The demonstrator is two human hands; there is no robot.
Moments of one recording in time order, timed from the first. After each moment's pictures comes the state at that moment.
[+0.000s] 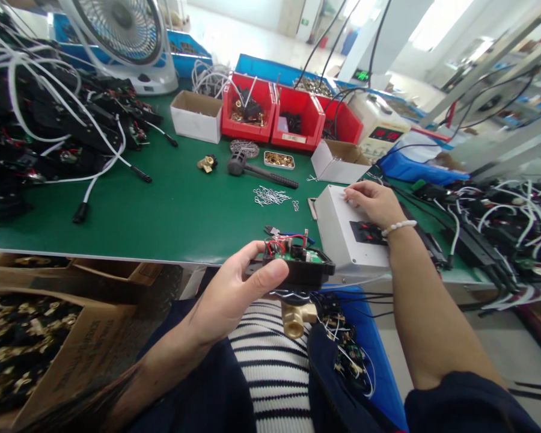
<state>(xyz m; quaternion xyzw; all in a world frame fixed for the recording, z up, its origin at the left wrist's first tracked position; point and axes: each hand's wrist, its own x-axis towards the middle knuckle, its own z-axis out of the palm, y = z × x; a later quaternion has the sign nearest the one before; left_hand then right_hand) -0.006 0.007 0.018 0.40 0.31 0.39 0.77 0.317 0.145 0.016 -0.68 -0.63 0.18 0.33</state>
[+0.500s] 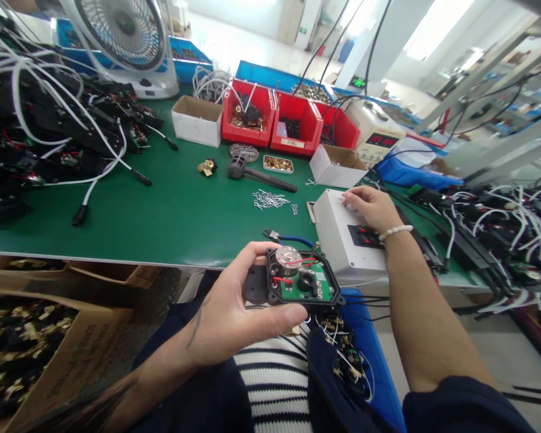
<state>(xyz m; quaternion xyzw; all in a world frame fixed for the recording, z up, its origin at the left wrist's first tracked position) -0.011 -0.004 0.029 0.47 0.30 0.43 0.71 0.319 0.145 0.015 -0.67 -0.64 0.17 0.33</state>
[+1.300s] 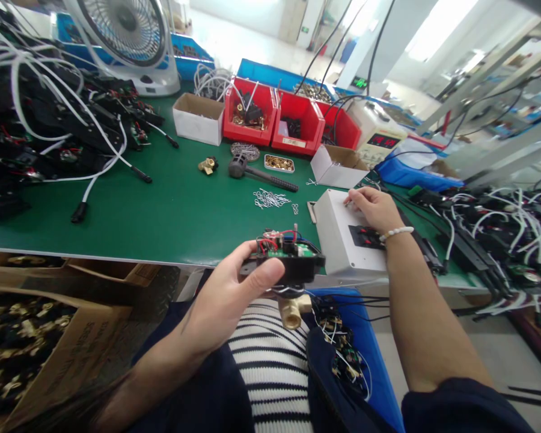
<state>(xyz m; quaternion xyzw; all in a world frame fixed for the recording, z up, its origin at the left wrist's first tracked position) -0.007 0.003 0.022 0.38 0.33 0.43 0.75 0.319 0.144 0.016 -0.68 -0.64 0.14 0.32</state>
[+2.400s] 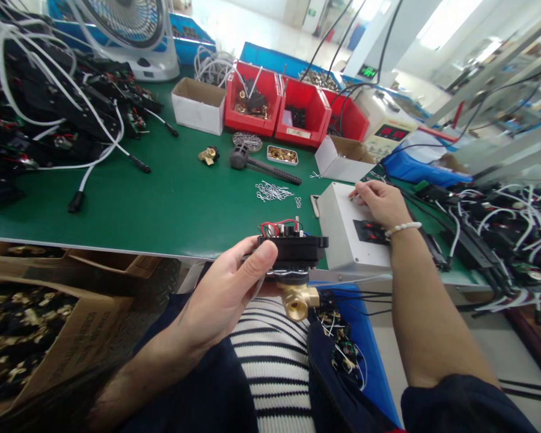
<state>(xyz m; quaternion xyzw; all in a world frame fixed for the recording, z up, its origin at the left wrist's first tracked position) -0.003 0.003 0.023 0.26 0.26 0.46 0.81 0.319 0.145 0.014 -0.70 -0.64 0.12 0.30</state>
